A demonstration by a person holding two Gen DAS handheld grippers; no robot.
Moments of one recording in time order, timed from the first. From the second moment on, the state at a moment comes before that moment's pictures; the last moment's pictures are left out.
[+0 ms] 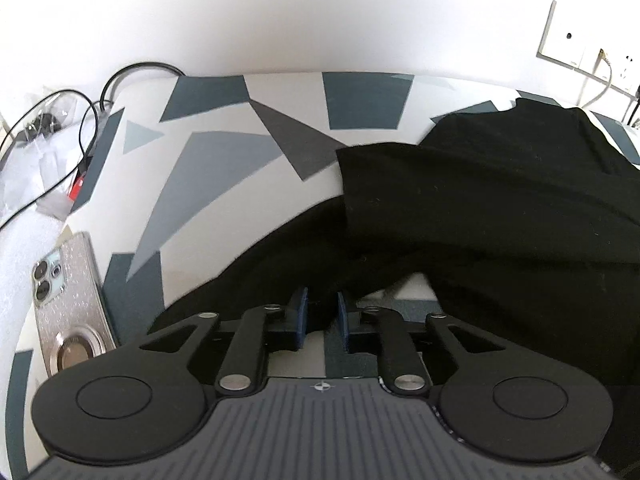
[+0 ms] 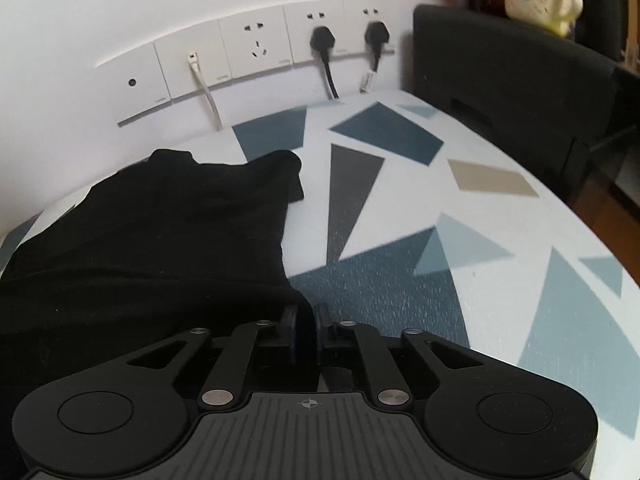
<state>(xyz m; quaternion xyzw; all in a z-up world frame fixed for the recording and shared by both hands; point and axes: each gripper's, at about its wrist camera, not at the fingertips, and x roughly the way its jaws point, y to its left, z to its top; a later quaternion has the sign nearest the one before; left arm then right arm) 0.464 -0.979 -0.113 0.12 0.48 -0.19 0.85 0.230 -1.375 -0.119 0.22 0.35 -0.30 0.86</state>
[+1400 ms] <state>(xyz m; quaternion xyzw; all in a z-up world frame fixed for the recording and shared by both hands) 0.412 -0.809 -0.053 0.00 0.40 -0.08 0.91 0.520 -1.197 -0.086 0.14 0.42 -0.05 0.90</state>
